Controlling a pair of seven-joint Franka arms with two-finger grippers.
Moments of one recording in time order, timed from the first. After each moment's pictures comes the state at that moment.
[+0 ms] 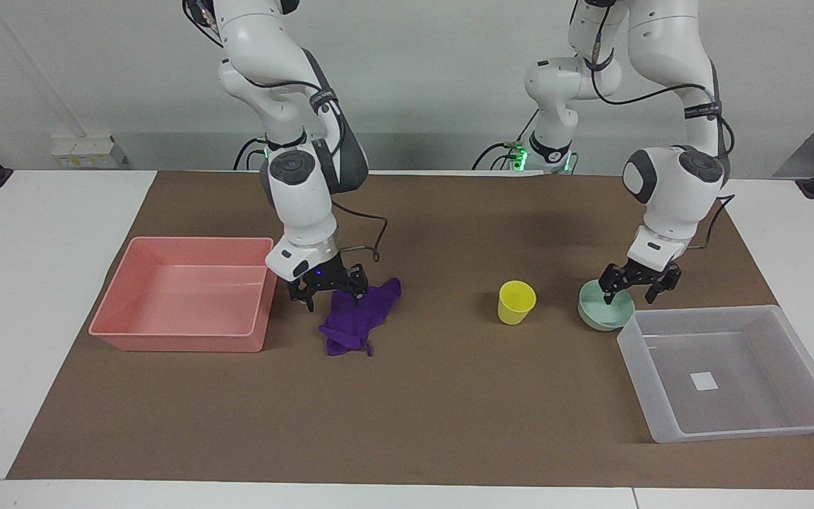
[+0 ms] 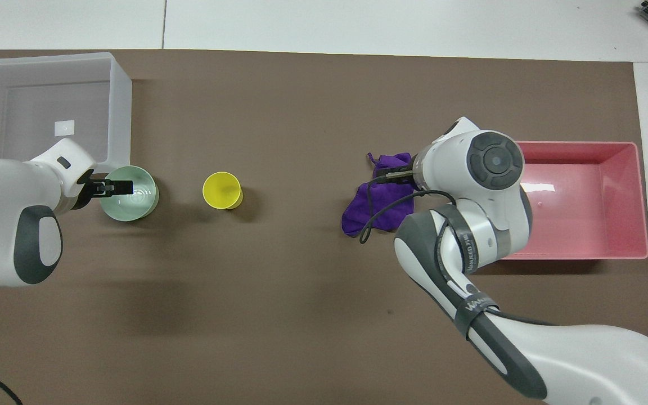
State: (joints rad) left arm 0.01 0.16 -0.03 -2.21 -0.03 2.57 0.03; right arm 0.23 0.33 0.12 -1.93 -0.03 2.45 0.28
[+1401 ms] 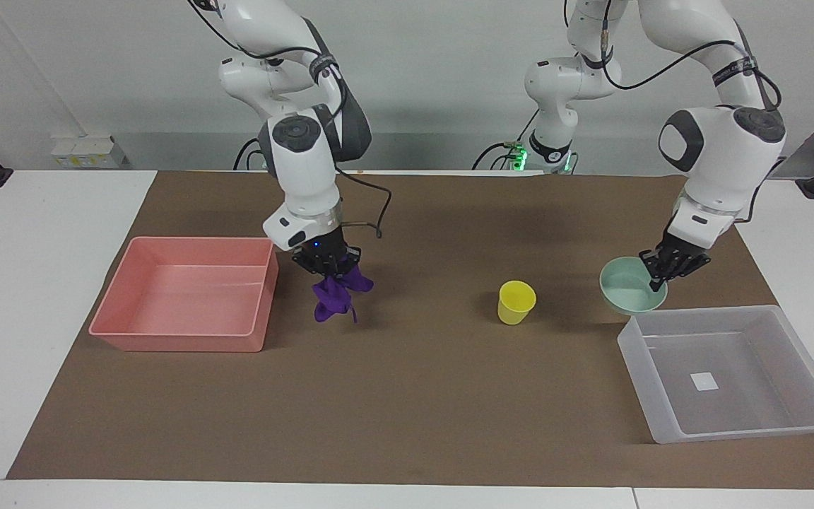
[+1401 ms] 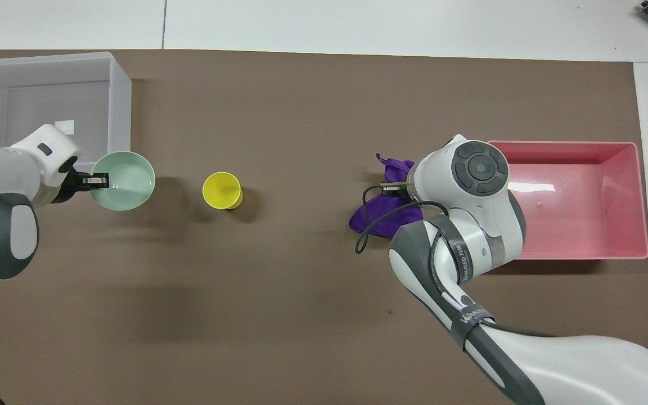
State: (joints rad) left arm 0.04 0.06 -0.02 -1.94 -0.04 2.22 0.02; right arm 0.23 0.13 0.10 -1.89 -0.03 2.15 0.43
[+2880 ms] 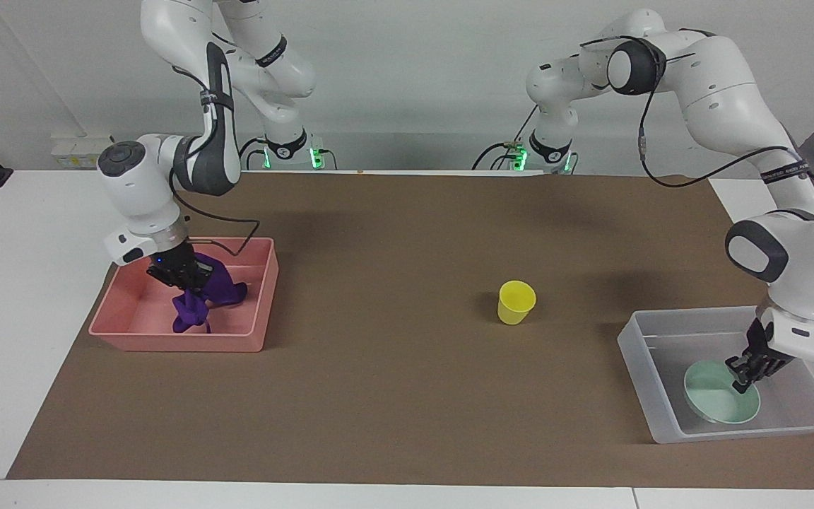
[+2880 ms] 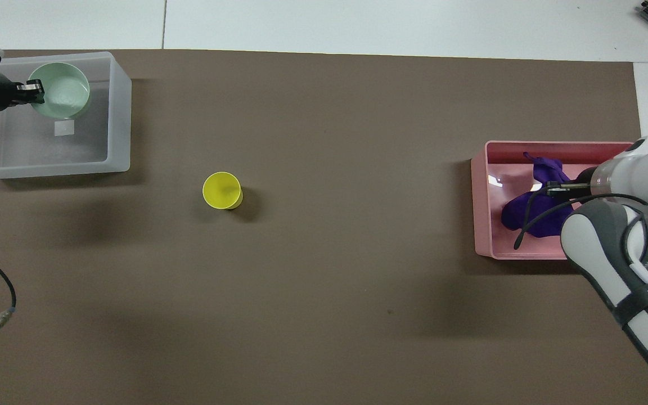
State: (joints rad) left arm 0.19 0.66 -0.02 -1.42 -0.03 2.40 0.02; right arm -0.23 0.14 0.09 -2.14 -0.03 2.40 -0.05
